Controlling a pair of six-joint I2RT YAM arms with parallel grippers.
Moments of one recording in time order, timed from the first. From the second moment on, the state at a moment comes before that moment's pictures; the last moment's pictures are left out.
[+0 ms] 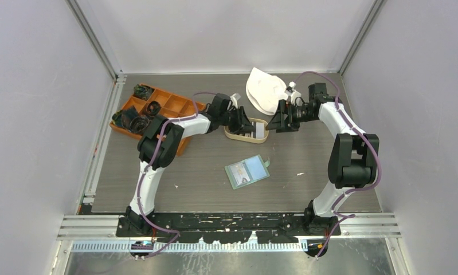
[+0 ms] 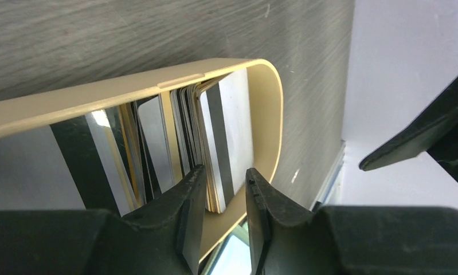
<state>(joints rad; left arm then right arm) -0.61 2.23 1.52 0.08 0.55 -0.82 -0.03 1.71 1.28 -0.75 -0.93 -0.06</state>
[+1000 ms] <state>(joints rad) -0.62 2.31 1.54 0.32 0.65 -1.02 -0.03 1.74 1.29 -0.78 -0.94 -0.08</state>
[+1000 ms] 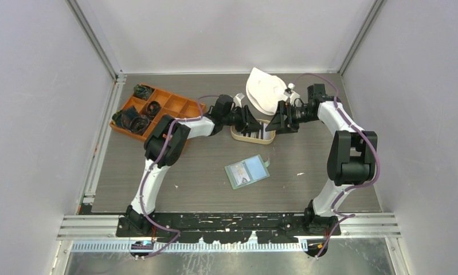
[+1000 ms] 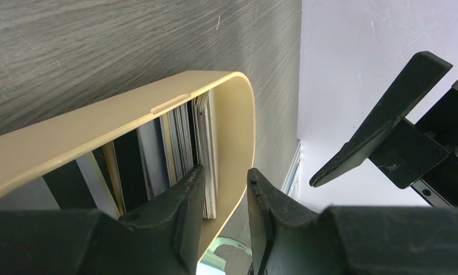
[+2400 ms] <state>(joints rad) -0.72 2.41 1.85 -0.08 0.52 -0.86 -0.04 1.75 1.27 -0.65 -0.60 0.09</state>
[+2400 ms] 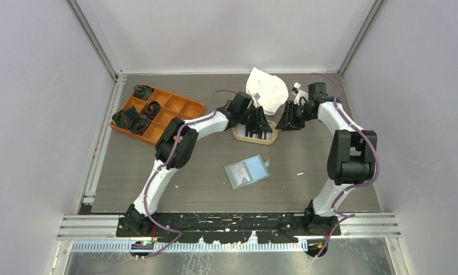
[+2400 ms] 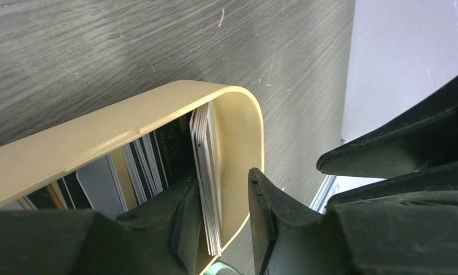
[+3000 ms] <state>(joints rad) -0.69 2.38 1.77 -0.05 0.52 -0.88 -0.06 1.75 1.27 -0.65 -0.62 0.09</state>
